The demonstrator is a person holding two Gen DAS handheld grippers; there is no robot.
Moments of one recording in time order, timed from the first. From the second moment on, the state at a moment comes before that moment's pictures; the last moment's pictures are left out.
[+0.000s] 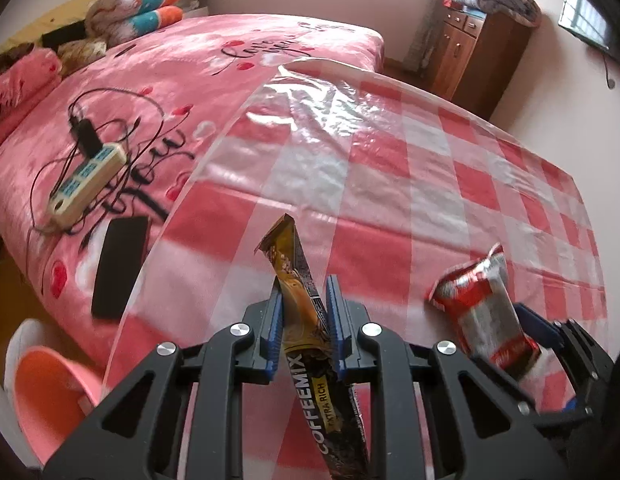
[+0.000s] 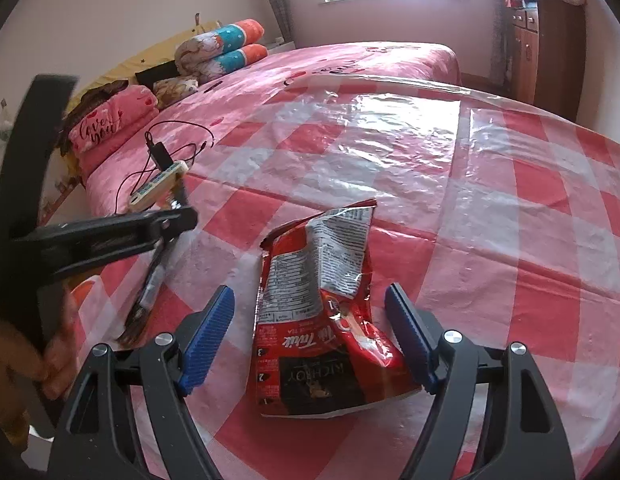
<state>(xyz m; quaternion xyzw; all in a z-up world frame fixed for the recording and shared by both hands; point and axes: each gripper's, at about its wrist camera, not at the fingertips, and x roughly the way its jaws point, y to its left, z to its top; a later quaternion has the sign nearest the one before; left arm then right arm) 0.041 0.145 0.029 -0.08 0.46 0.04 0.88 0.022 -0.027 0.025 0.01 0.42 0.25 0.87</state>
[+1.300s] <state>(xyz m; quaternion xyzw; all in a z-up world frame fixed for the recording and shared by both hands) -0.093 0.234 0.042 -0.19 0.40 0.00 0.90 -0.003 -0.052 0.045 0.12 0.36 0.28 0.88</state>
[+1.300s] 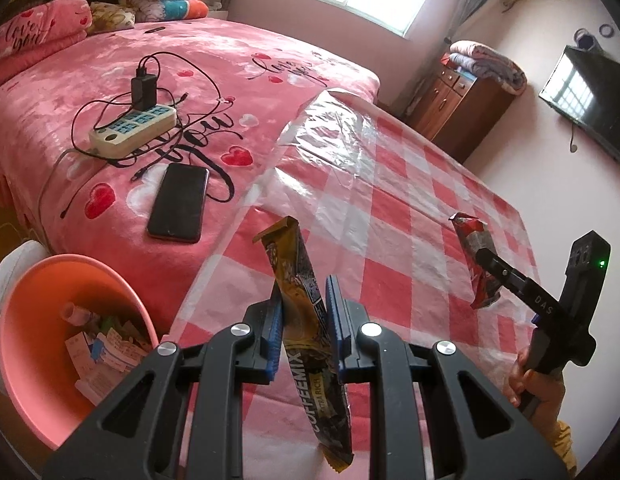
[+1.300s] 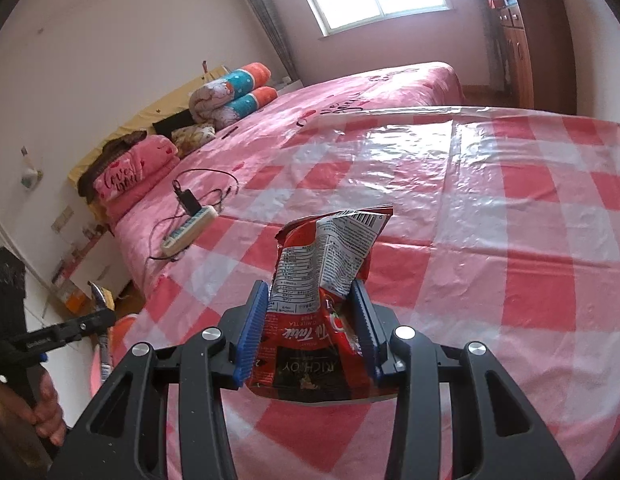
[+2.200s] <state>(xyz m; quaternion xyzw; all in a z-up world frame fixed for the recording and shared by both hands) -0.151 0.324 0.057 -0.26 0.33 0.01 0.90 -0.066 0.097 0.067 0.06 0.41 0.43 0.80</state>
